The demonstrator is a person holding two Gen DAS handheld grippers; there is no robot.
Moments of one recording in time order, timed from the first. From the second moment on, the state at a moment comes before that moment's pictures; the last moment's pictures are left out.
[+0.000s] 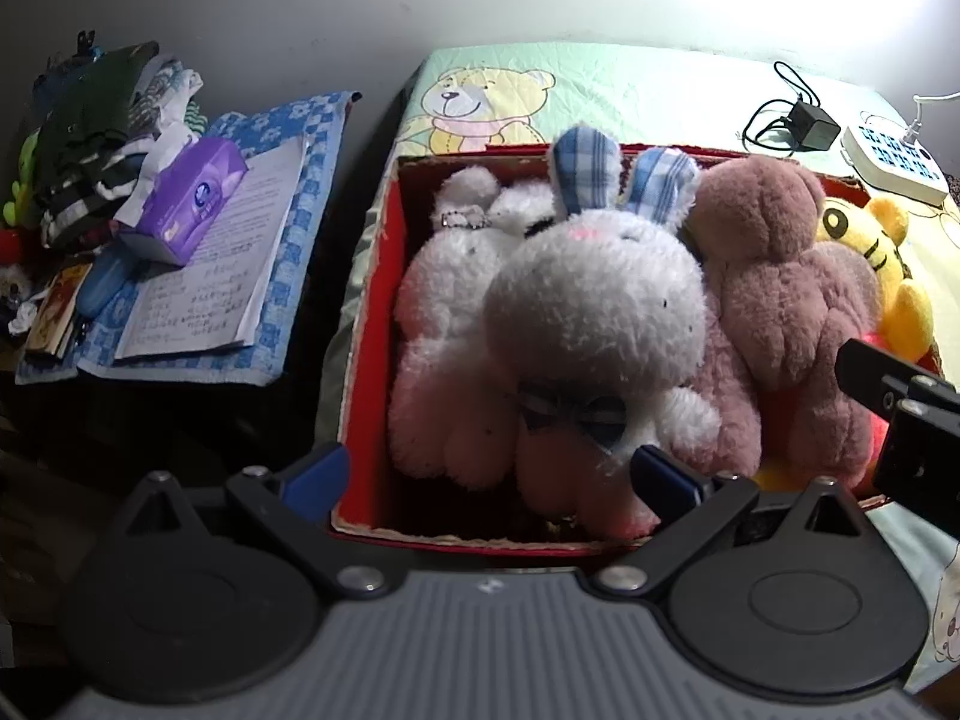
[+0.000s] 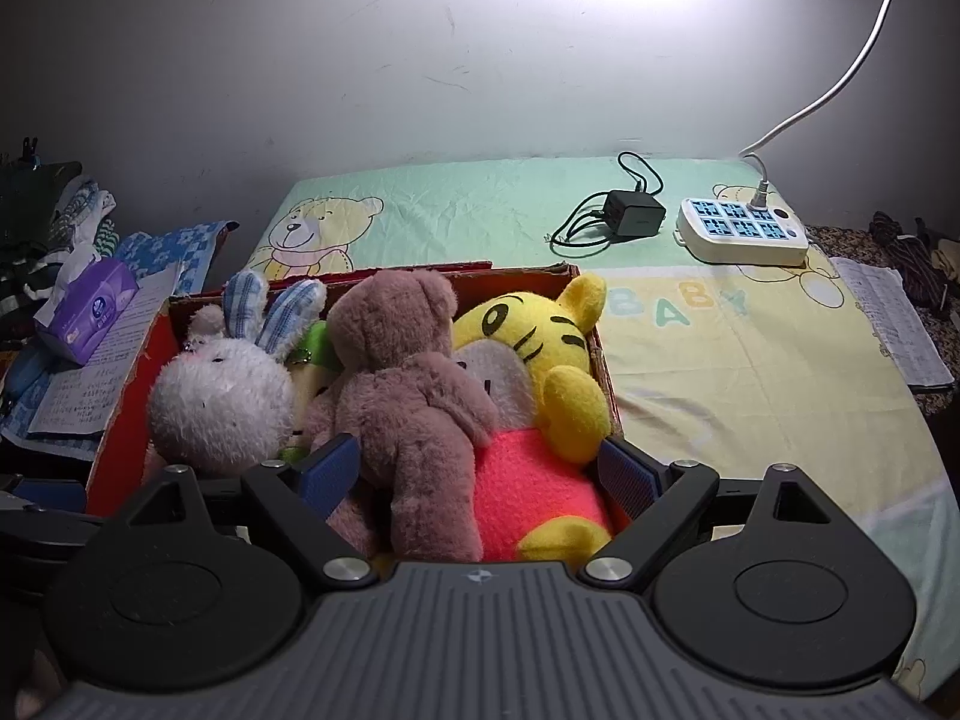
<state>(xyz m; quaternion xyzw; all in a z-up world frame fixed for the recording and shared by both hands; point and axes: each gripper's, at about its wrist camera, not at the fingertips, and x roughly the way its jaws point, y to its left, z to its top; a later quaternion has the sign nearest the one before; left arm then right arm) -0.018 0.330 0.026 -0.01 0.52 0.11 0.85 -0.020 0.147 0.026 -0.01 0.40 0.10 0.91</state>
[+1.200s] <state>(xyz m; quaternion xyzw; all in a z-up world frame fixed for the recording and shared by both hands) -0.027 0.328 0.027 -0.01 0.50 0.11 0.86 -0.022 0.149 0.024 -0.02 0.40 0.10 0.91</state>
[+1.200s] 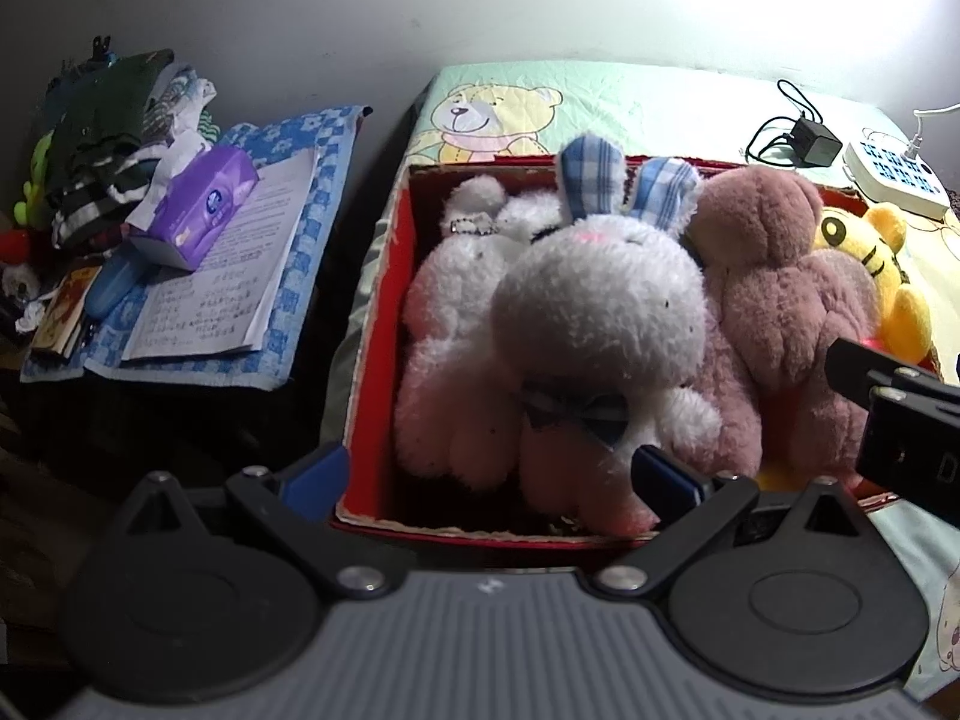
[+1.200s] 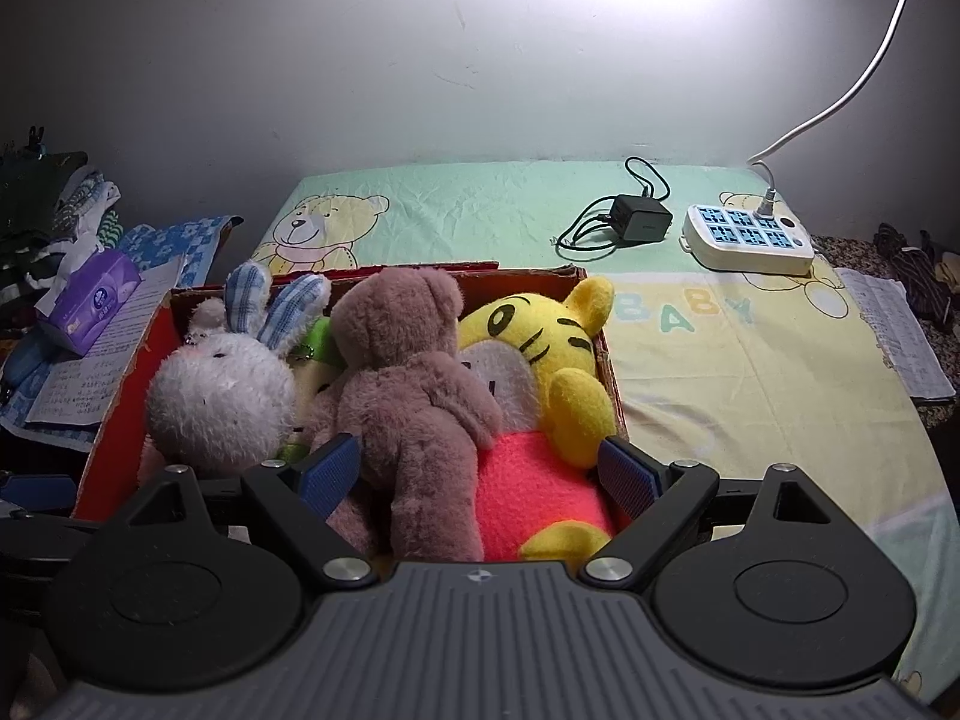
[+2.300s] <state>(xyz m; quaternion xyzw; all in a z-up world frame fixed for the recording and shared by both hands) -0.036 0.319 0.029 -0.01 0.51 0.10 0.86 -0.032 0.148 0.019 -0.01 0.42 0.10 0.90</state>
